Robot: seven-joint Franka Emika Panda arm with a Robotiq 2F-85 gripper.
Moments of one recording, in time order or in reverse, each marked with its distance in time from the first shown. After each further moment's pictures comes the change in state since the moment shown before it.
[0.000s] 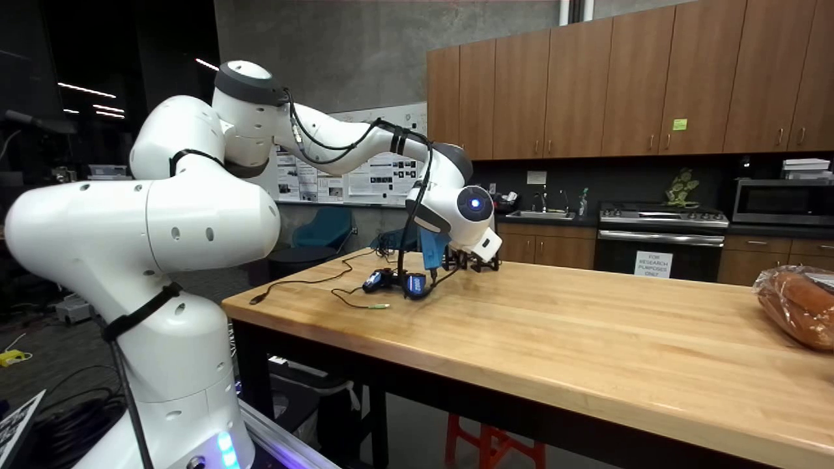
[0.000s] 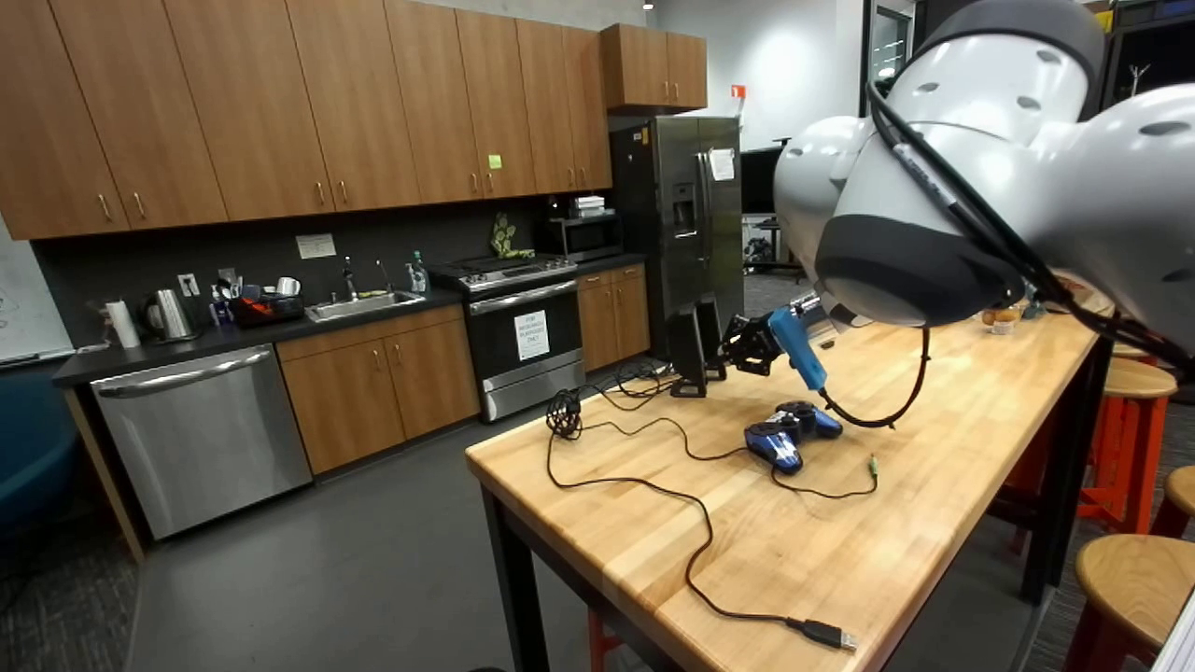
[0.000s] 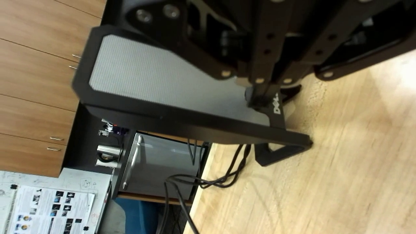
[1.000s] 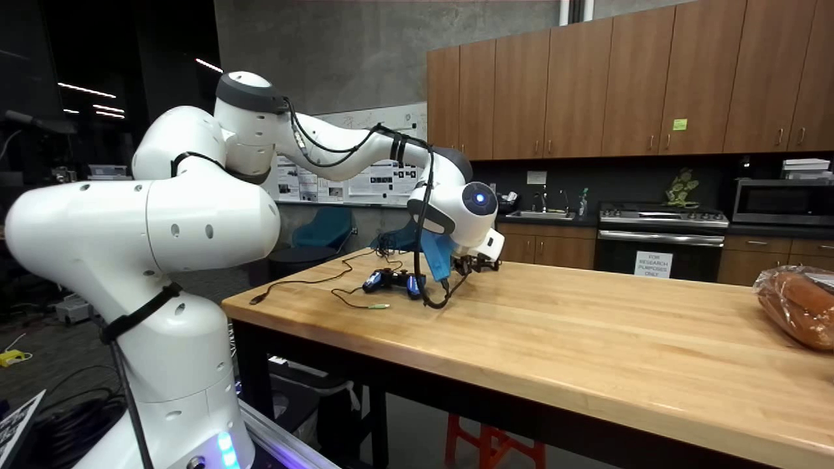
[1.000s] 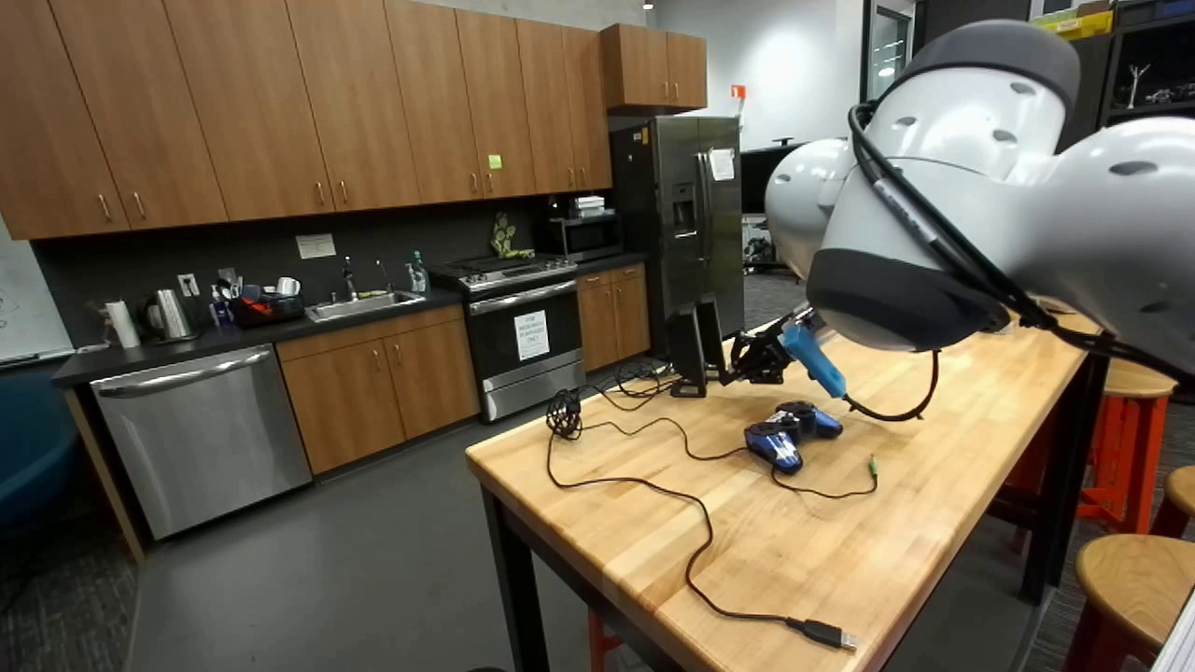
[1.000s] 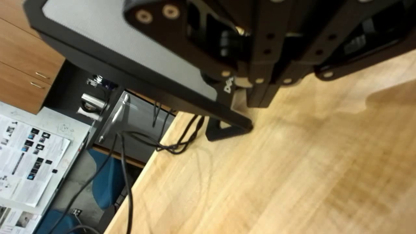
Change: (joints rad) arm -0.001 -0.065 -0.023 0.001 -0.118 -0.038 -0.185
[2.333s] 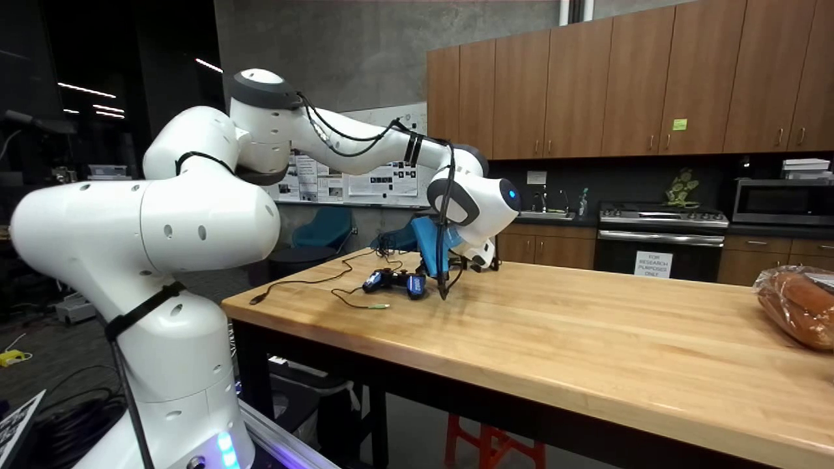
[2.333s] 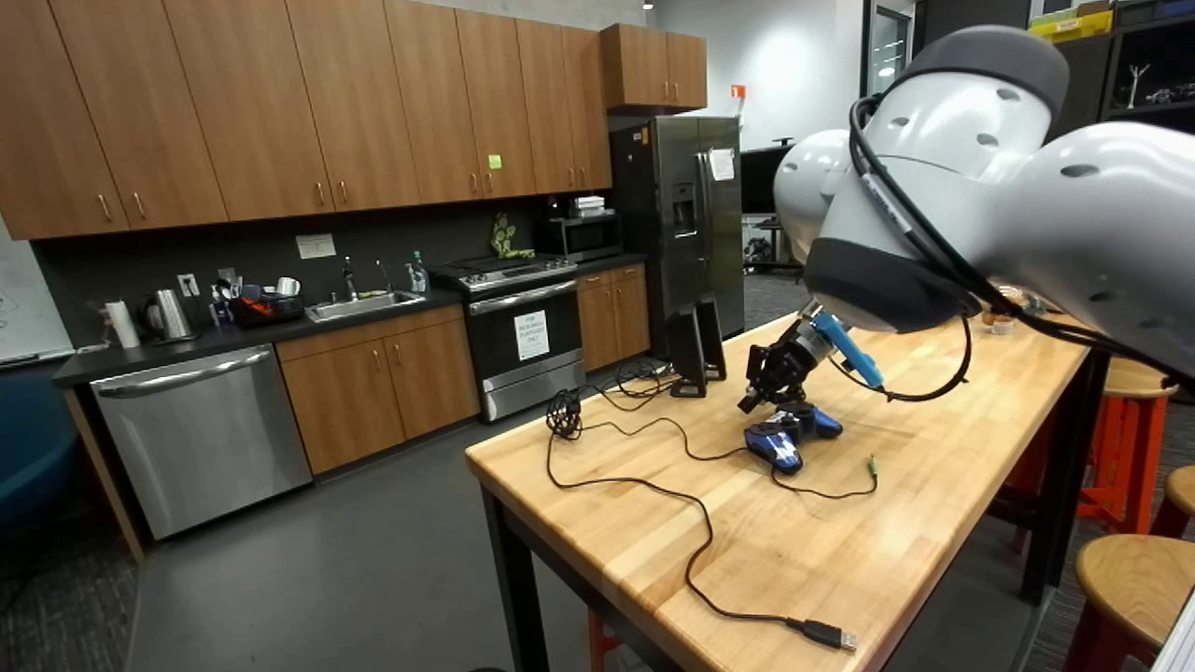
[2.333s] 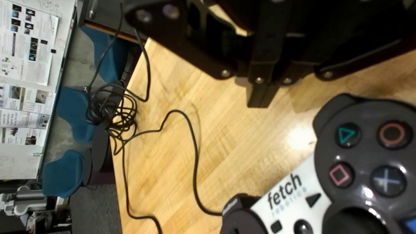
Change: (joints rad) arm -0.109 0.004 -0.029 0.077 -0.410 -0.434 0.001
